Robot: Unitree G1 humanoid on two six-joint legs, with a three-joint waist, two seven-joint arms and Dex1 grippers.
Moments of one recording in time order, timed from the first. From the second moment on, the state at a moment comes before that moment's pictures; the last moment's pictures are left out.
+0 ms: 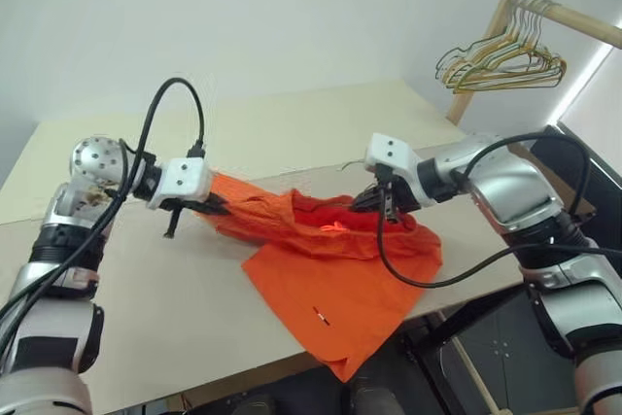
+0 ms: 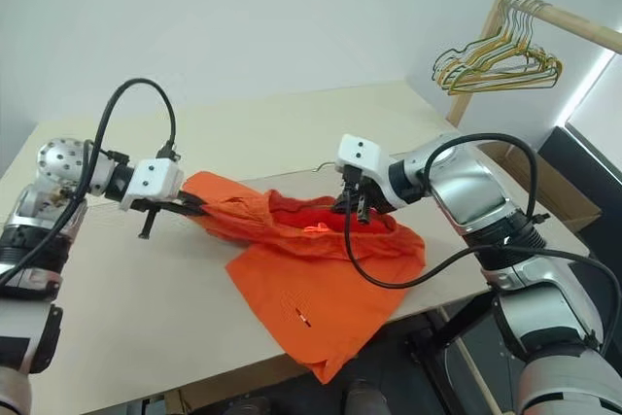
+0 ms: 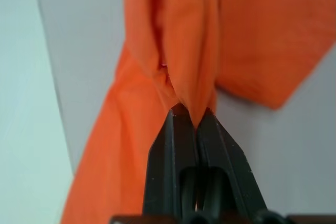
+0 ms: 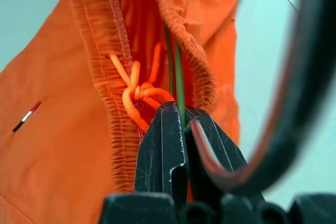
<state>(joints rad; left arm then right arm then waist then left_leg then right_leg) -0.77 0.86 -0.18 0.52 -0.04 -0.29 -1.57 -0.94 -0.71 0.42 0.03 0.21 0.80 1.22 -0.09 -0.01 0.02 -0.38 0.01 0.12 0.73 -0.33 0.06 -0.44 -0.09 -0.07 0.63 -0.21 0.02</state>
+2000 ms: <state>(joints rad) -0.97 0.66 -0.24 0.50 -0.15 -0.22 -1.57 -1.08 -0.73 0.41 0.05 0.20 0.79 1.31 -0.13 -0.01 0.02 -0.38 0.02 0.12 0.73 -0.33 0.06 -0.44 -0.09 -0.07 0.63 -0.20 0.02</state>
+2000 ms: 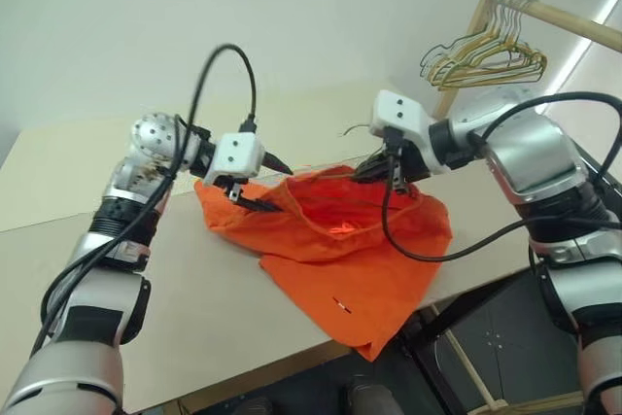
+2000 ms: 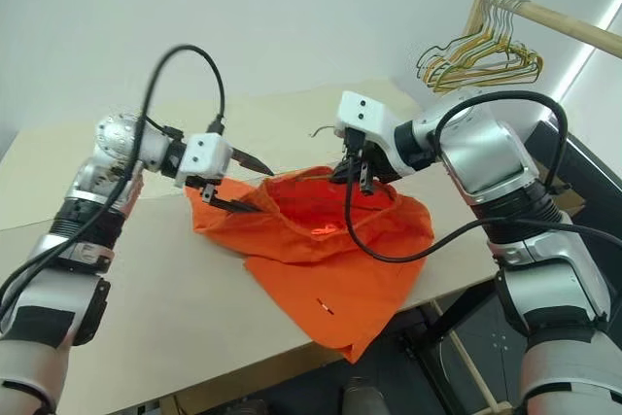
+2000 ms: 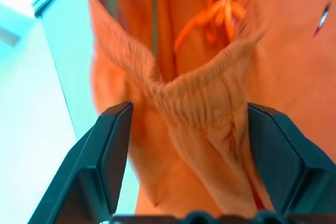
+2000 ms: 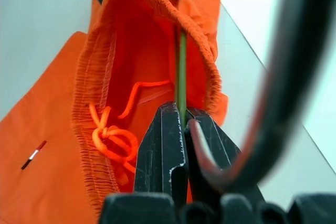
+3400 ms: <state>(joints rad) -1.01 0.55 -0.30 0.67 0.04 -0.27 -1.45 -1.09 -0.71 0.42 0.03 0.21 0.79 1.34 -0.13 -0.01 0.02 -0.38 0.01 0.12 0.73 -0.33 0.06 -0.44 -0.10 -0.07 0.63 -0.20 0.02</state>
